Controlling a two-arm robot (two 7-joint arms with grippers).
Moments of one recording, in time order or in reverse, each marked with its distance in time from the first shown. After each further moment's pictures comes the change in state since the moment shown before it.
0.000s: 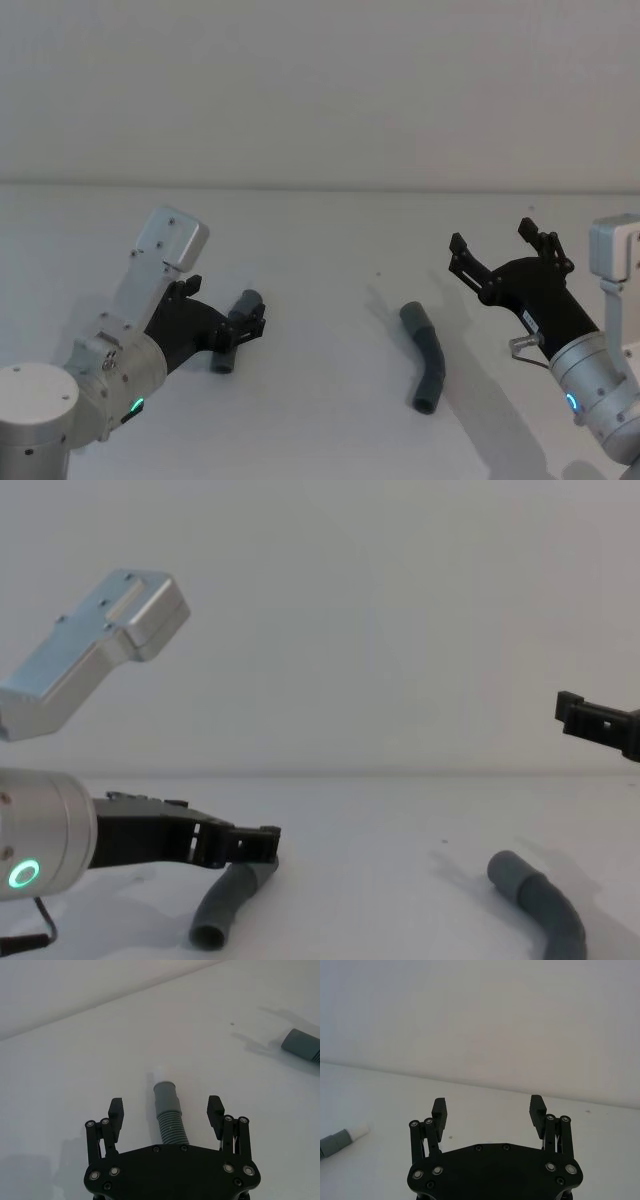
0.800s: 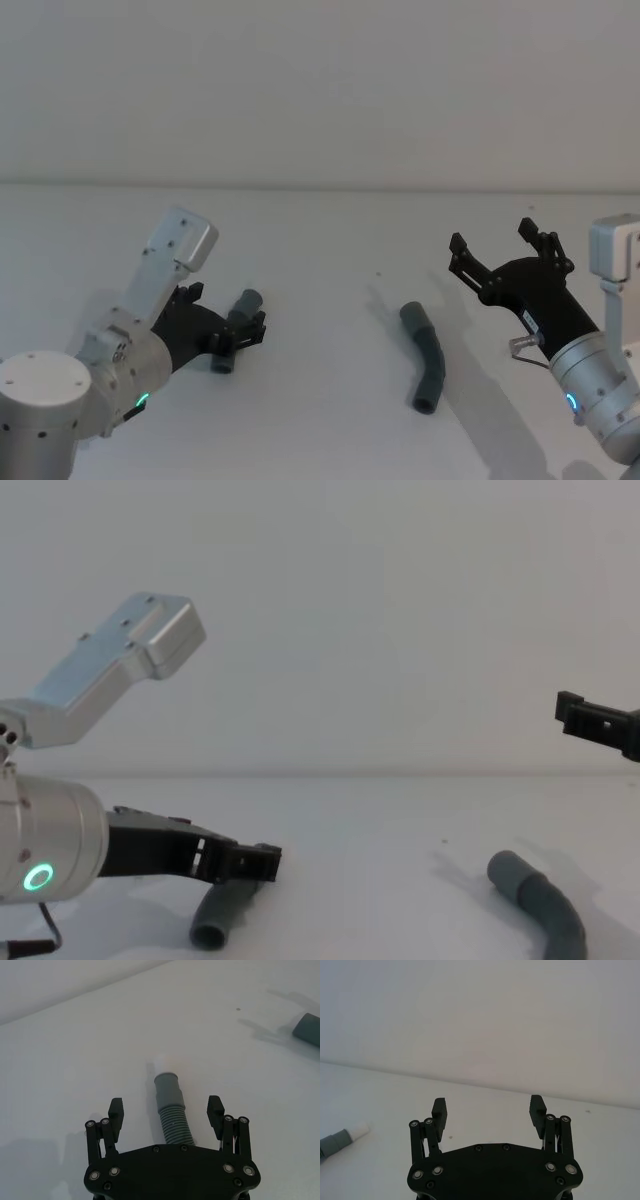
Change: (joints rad) left arm -0.037 -0.015 0.012 0.039 0.017 0.062 -0.017; right arm 0.000 0.000 0.000 0.000 0.000 0.000 0.000
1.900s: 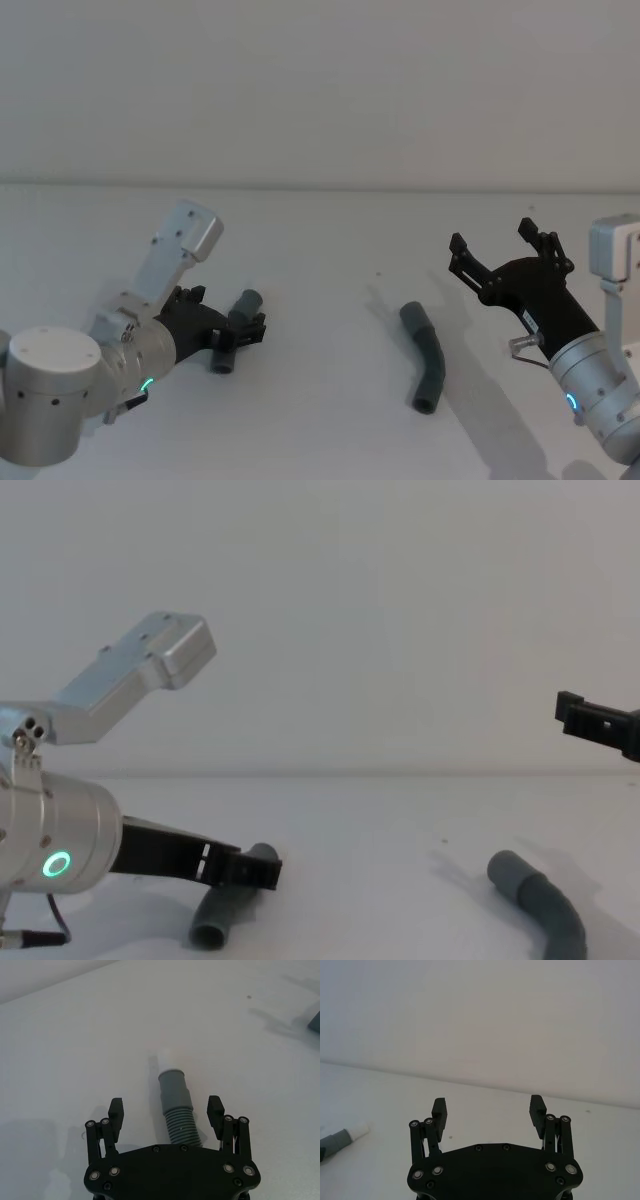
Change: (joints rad) left arm -0.064 -0.033 -0.002 0.071 0.004 0.079 -0.039; right arm 0.000 0.000 0.000 0.000 0.000 0.000 0.000
